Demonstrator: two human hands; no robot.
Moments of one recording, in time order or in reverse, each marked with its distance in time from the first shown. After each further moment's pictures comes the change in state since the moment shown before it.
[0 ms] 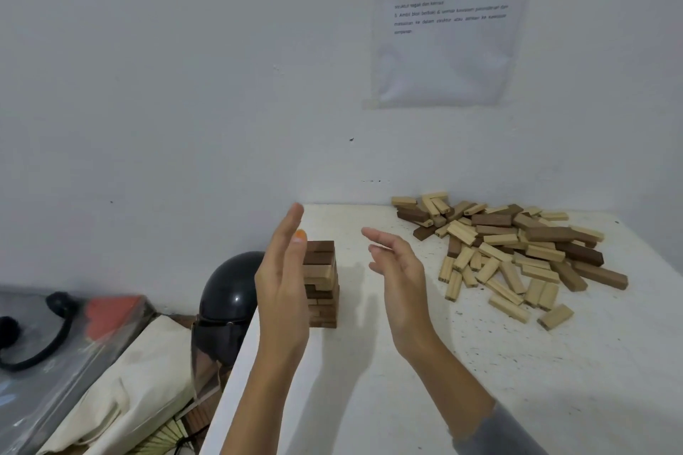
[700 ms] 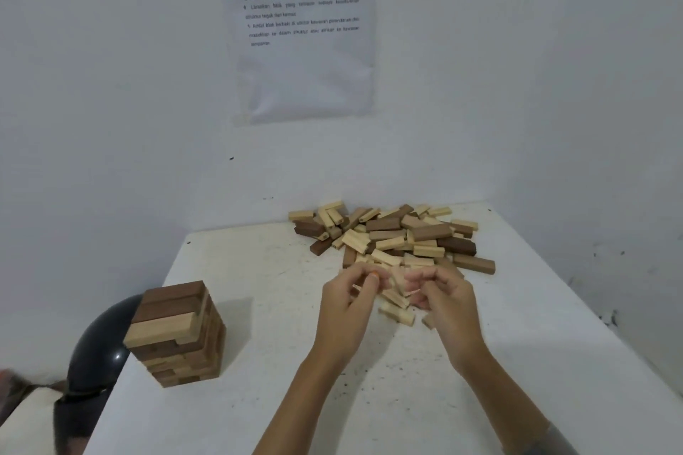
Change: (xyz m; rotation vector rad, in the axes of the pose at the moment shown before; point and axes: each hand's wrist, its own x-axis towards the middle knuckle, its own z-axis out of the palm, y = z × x) left_hand -0.035 -0.055 0.173 0.057 -0.571 -0.122; right_hand 0.021 0.011 -0.202 -0.159 0.365 0.059
